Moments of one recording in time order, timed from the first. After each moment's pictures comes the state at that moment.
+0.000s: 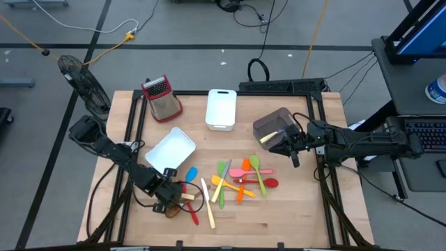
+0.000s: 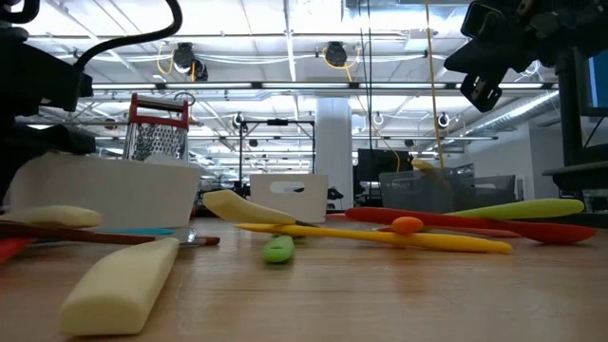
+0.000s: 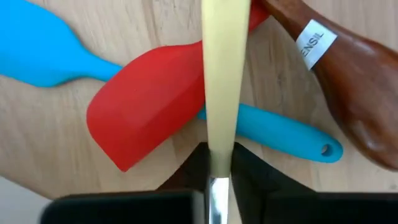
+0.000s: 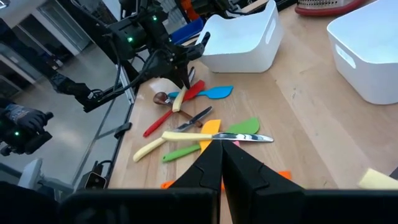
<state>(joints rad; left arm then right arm) -0.63 1.54 0.74 -0.54 -0.04 -0.44 -0.10 0.65 0.43 -0.08 -0.26 0.47</state>
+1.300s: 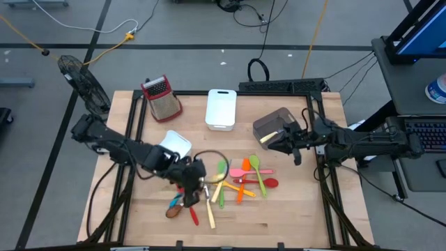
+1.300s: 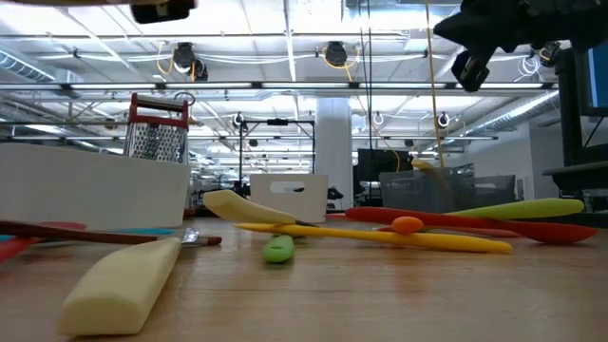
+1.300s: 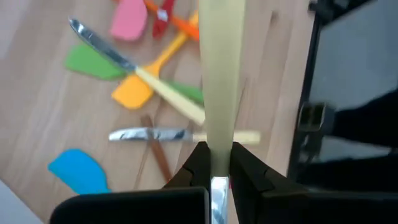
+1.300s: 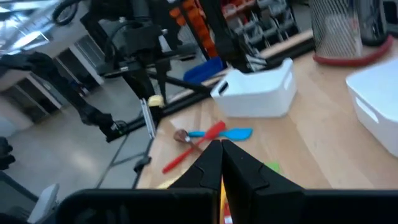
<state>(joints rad) -0.39 1.54 1.37 -0.81 -0.03 -0.75 -0.10 0.65 0.43 0.11 -0.27 0.49</state>
